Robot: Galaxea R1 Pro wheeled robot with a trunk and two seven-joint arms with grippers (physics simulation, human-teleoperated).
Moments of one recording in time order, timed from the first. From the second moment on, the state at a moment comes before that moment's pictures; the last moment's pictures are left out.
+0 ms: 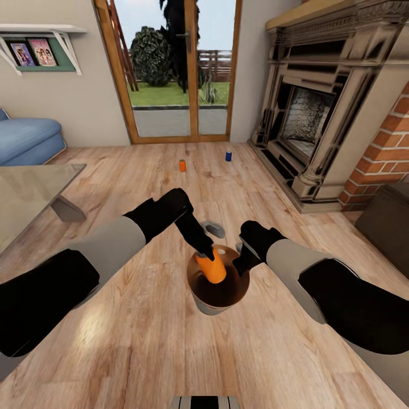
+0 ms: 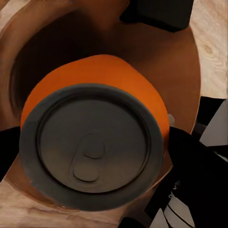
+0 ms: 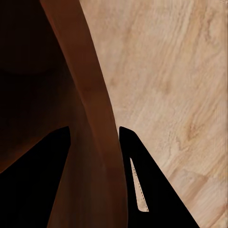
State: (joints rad) left arm -1.46 -0.13 -0.94 -0.47 0.04 1.05 -1.15; right arm -1.37 0.17 0.49 -0.05 0.09 1.04 0.36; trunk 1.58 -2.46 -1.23
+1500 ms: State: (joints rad) left arm -1.31 -0.15 -0.94 -0.48 0.07 1.05 -0.90; right arm -1.37 0.17 0.48 -0.06 0.10 1.04 0.36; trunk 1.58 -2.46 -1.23
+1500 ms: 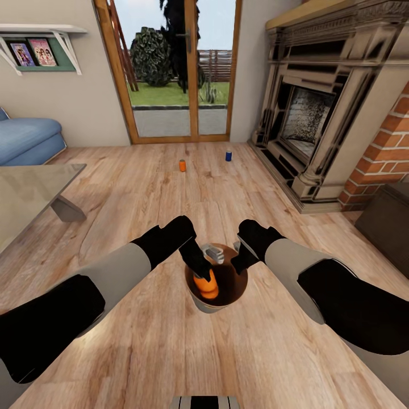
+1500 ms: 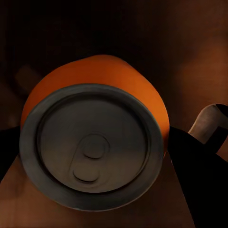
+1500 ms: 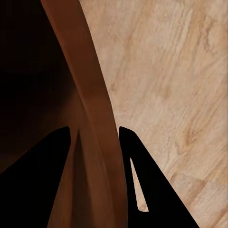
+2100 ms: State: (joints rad) left arm -1.31 -0.14 -0.94 -0.49 0.09 1.05 -0.91; right arm -1.37 0.17 0.47 -0.06 0.10 1.04 0.36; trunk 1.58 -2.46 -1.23
